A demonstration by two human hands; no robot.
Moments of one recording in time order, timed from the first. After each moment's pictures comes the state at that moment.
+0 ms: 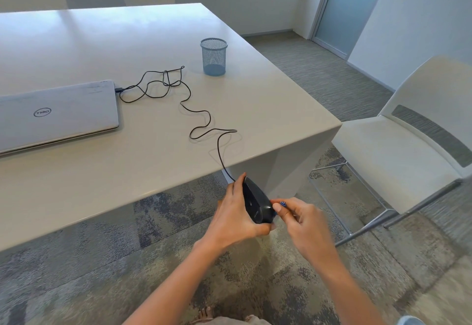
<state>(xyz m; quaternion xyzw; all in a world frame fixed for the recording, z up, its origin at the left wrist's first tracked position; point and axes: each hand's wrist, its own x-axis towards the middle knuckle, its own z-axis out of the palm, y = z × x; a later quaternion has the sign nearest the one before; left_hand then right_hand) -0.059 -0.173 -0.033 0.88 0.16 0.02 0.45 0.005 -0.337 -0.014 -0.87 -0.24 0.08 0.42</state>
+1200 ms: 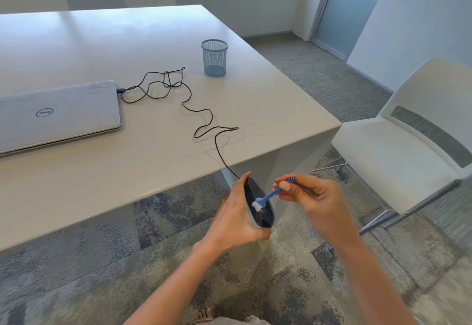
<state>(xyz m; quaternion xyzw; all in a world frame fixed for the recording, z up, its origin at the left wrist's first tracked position) -0.066 -0.174 -0.032 0.88 0.11 0.04 0.46 0.020 -0.335 0.038 -0.72 -0.28 0.14 0.62</state>
